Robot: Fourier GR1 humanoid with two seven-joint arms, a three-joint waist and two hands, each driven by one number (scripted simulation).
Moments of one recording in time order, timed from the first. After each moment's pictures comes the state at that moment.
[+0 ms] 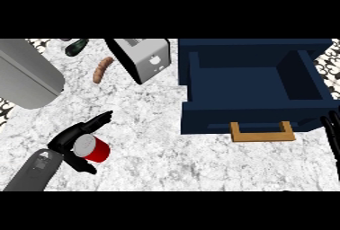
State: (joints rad) left arm -0.42 0.39 -0.17 -0.53 -0.24 -0.57 -0.82; right arm 0.22 -0.05 -0.20 -2.12 -0.06 0.17 0.10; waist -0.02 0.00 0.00
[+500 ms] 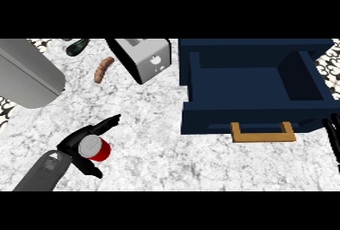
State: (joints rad) left arm -0.43 0.35 -0.21 -0.51 -0.25 -0.54 -0.85; right arm 0.24 -0.05 -0.21 -2.12 -0.08 0.18 0.10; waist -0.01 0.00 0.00
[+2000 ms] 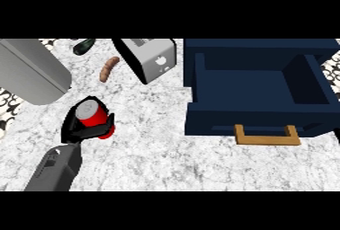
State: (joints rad) left arm -0.35 0.19 0.09 -0.84 0.19 -0.12 -0.48; right arm 0.31 -0.02 -0.25 -2.17 -0.10 0.19 0.08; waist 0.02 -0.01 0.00
